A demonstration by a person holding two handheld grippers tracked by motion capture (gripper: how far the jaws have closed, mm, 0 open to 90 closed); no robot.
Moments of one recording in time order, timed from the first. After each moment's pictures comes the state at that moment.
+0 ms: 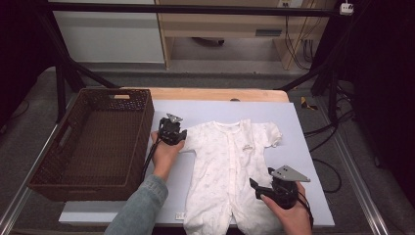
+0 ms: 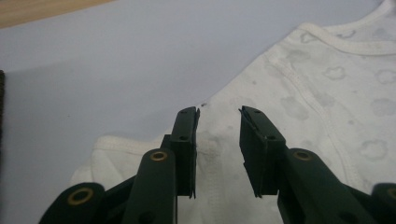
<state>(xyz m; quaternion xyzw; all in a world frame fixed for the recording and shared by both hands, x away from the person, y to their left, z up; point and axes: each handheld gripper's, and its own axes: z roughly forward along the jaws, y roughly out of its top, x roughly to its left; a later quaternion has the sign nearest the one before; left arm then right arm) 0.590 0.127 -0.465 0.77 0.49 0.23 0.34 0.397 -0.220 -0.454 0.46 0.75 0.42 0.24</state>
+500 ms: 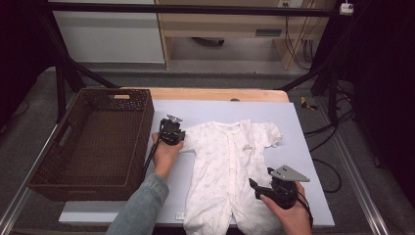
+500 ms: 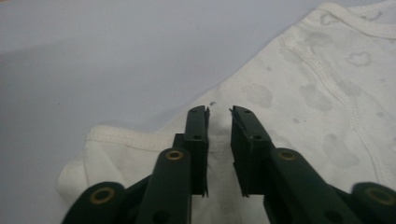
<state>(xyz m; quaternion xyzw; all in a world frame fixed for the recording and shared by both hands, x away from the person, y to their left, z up) 0.595 0.130 -0.472 0.78 0.49 0.21 0.33 0.397 -0.219 -0.454 0.46 0.75 0.42 0.23</state>
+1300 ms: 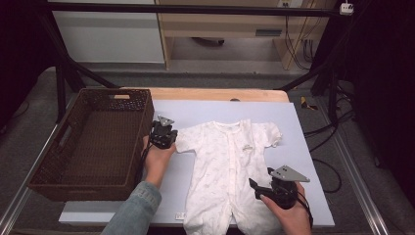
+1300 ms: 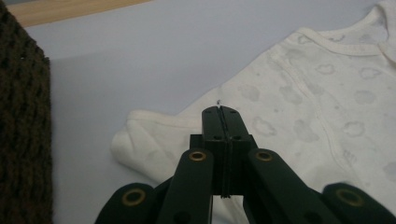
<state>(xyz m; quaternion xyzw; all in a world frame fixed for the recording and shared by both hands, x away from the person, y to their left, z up) 0.556 0.152 -0.445 0.76 0.49 0.24 0.35 0.397 -0.218 -0.454 0.46 0.75 0.42 0.23</state>
